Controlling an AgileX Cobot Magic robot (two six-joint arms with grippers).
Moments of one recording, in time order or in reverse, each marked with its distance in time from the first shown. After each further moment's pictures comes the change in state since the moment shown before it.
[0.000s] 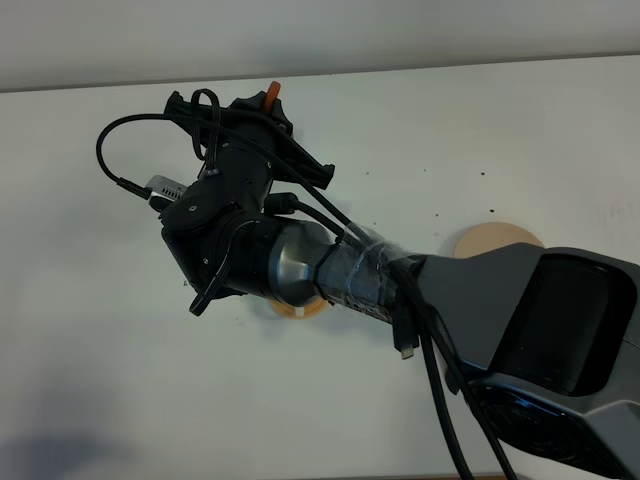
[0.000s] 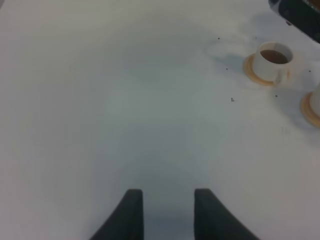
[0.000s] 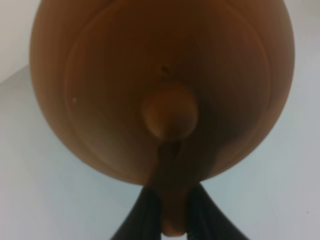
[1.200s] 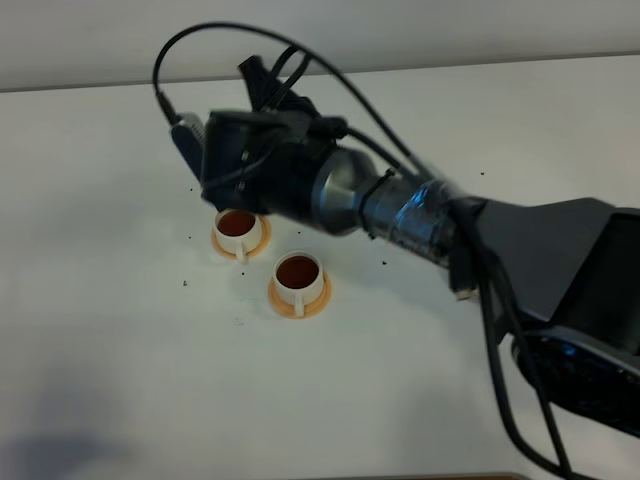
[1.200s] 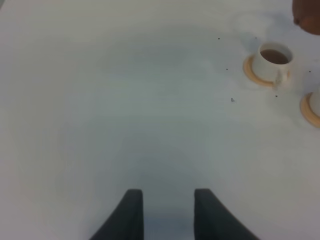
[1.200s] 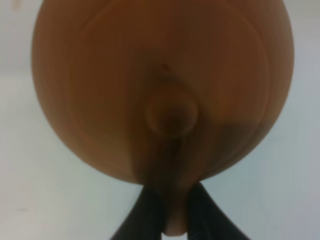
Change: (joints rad) left arm 0.000 0.000 0.000 0.000 0.000 -0.002; right arm -0.107 -0.091 -0.050 0.554 0.033 0.110
